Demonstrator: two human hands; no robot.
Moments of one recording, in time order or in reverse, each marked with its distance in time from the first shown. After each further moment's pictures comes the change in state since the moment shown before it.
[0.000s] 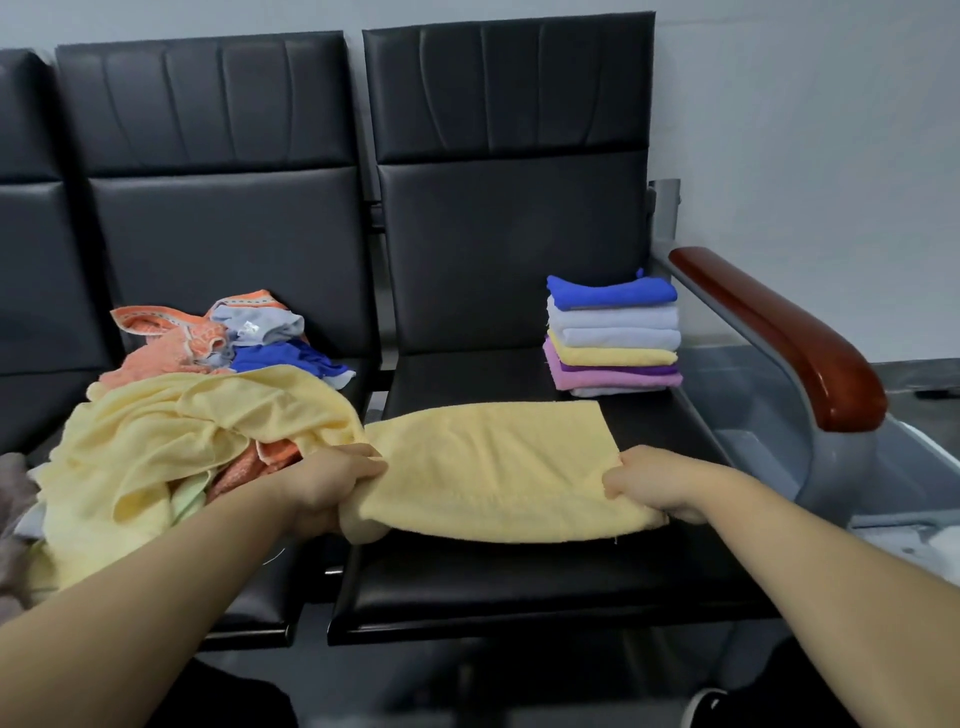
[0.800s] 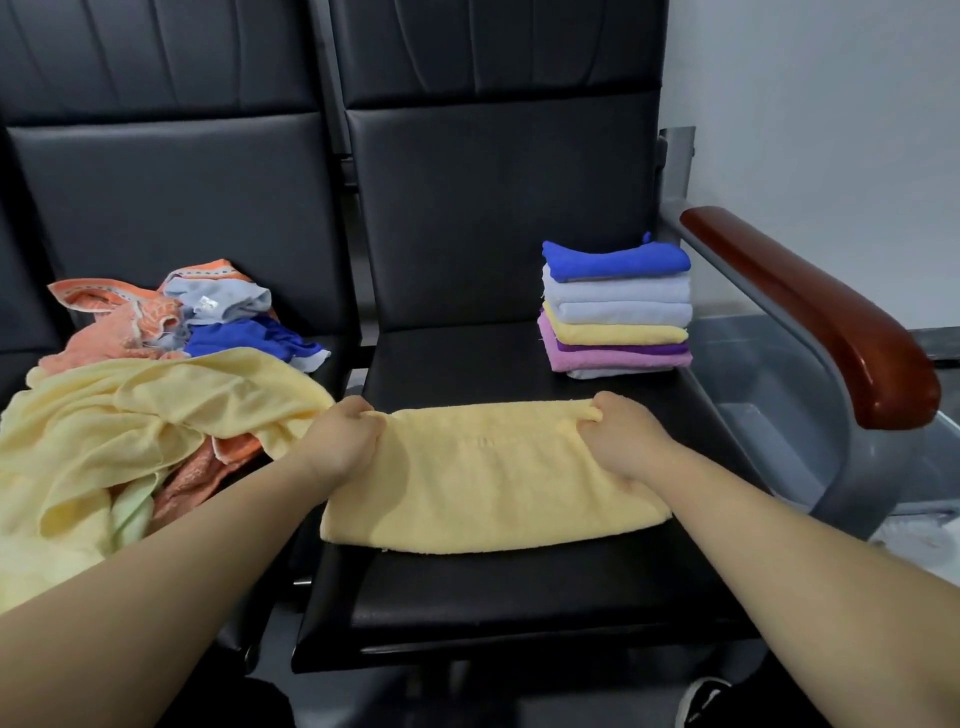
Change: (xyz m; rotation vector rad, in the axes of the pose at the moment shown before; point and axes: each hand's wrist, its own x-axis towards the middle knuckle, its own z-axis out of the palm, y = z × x) left_hand 0.060 0.022 0.024 0.416 0.375 0.182; right_hand 0.070 -0.025 0.006 -0.170 0.353 -0.152
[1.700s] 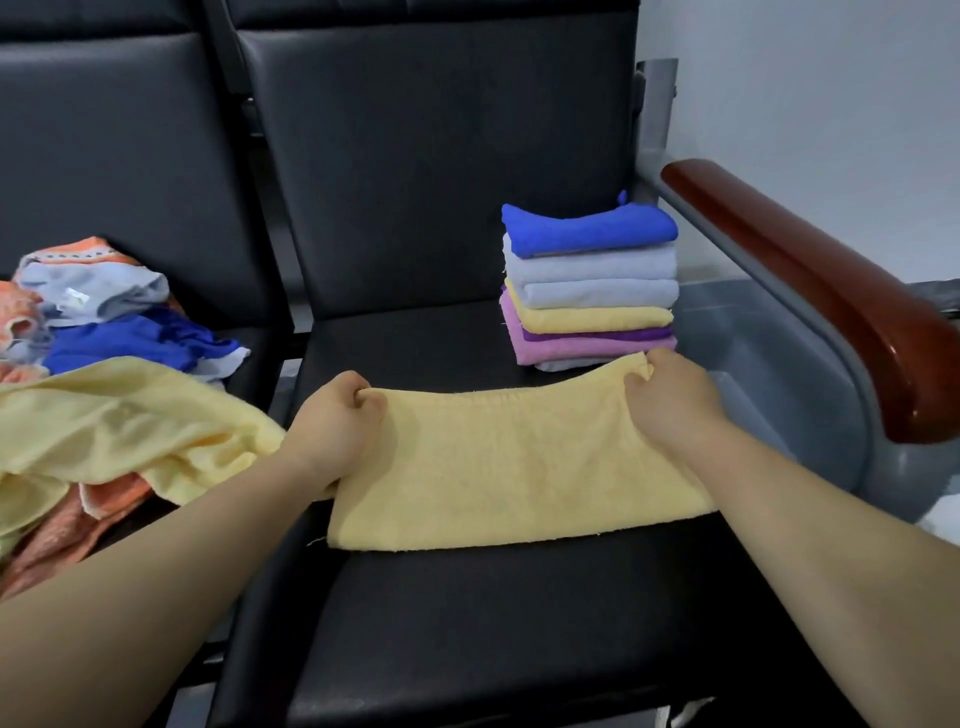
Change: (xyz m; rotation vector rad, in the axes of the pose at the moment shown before) left_hand 0.070 0.023 0.062 0.123 0.042 0.138; right_hand 0.060 0.064 -0.033 0.015 0.276 0.177
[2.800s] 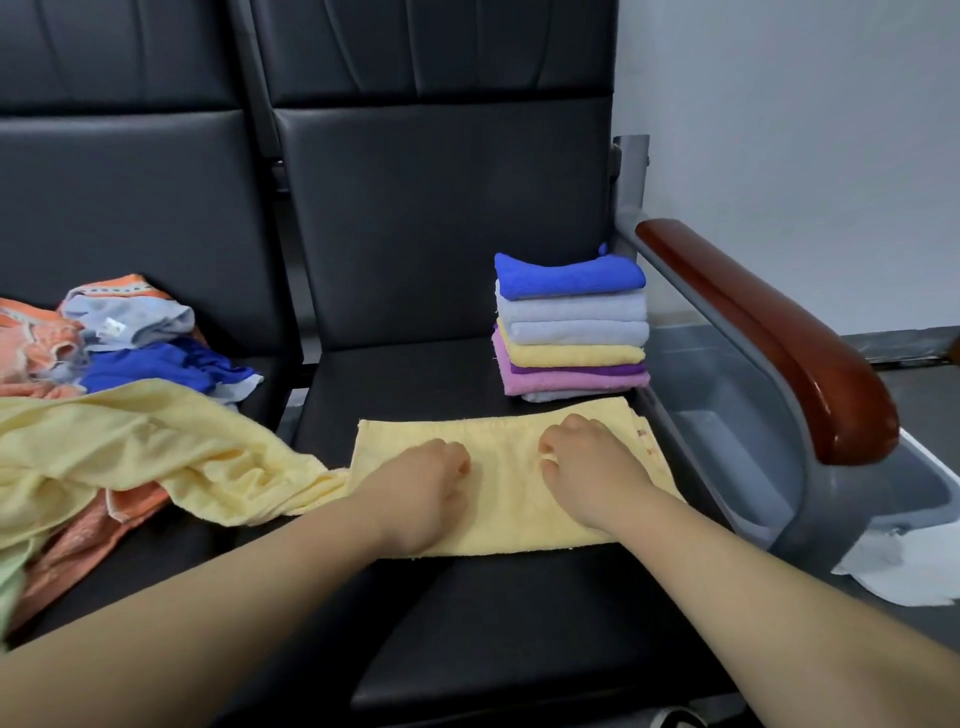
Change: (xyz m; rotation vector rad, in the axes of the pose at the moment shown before) left_hand -0.069 0.055 0.024 0.436 -0.330 0.446; right_hand -0.074 -0.037 0.005 -0.308 -0.198 -0.430
